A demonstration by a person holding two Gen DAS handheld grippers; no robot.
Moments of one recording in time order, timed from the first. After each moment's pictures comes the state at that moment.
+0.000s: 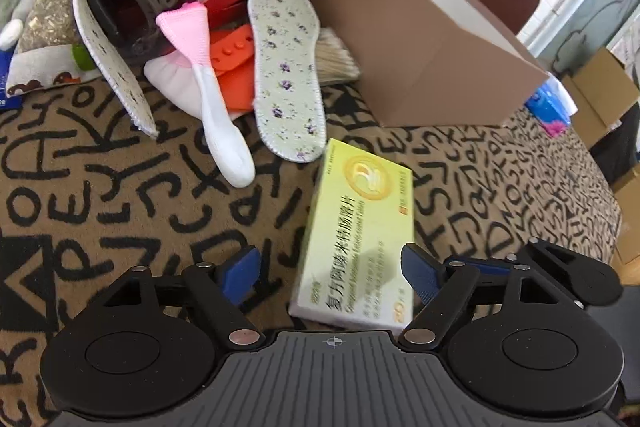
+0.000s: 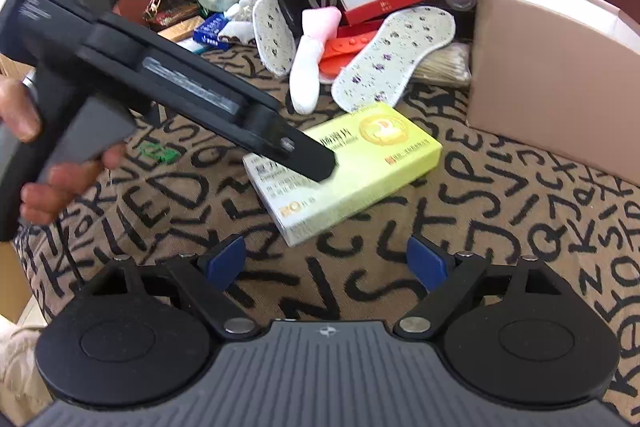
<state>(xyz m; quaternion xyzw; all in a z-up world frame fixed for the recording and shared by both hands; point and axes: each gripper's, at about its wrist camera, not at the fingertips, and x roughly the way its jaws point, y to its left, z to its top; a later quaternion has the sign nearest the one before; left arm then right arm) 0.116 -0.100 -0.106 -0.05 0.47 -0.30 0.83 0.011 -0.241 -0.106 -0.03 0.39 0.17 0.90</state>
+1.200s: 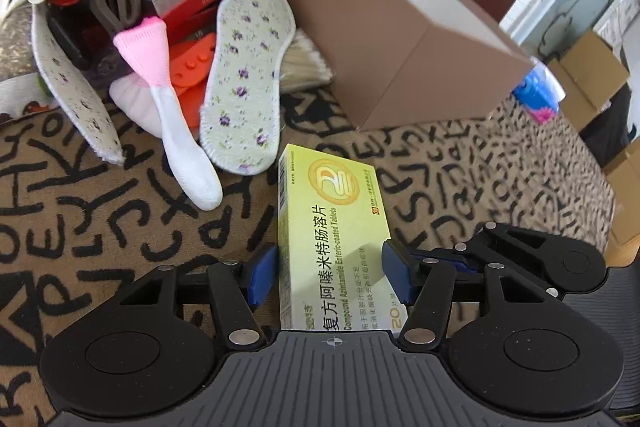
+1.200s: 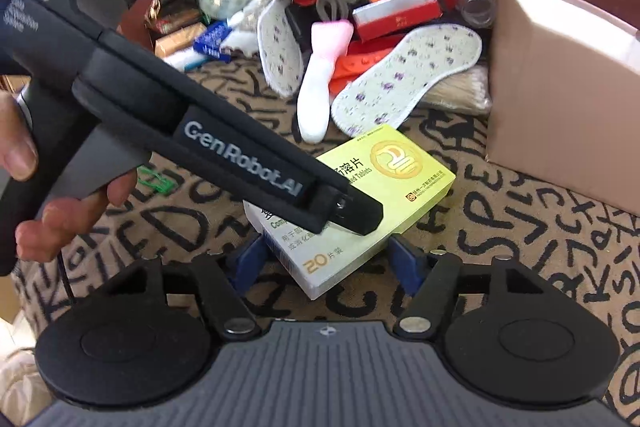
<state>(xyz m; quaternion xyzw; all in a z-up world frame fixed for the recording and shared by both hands) 0.117 -0.116 -0.094 -0.04 0.47 -0.32 0.82 0.032 -0.231 -0.096 -0.04 0.39 0.17 0.91</state>
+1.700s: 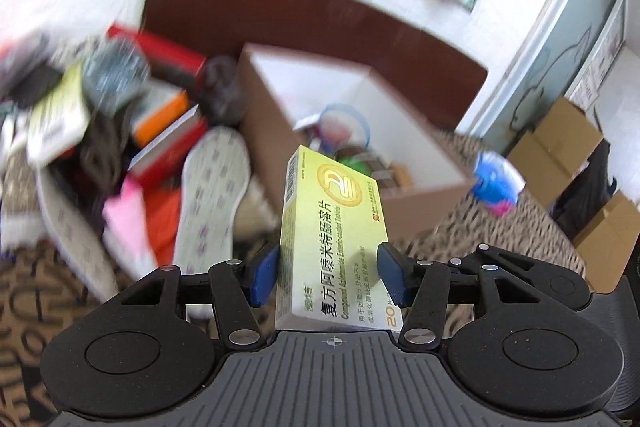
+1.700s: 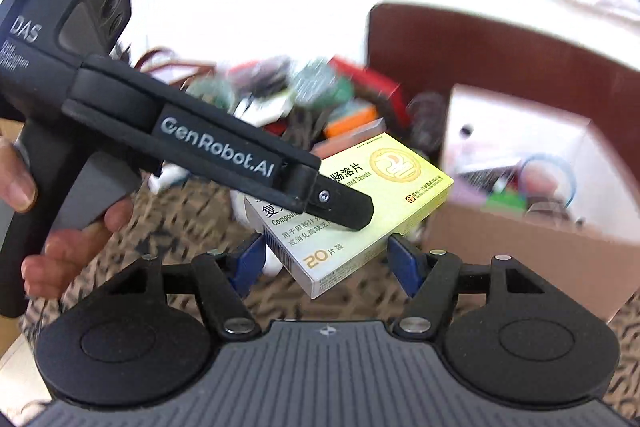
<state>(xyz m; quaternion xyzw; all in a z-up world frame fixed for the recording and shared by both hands) 0.124 -0.138 0.013 -0.08 0.36 -0.33 0.87 0.038 -0.265 -0.001 -0.04 0.27 0.15 0.95</state>
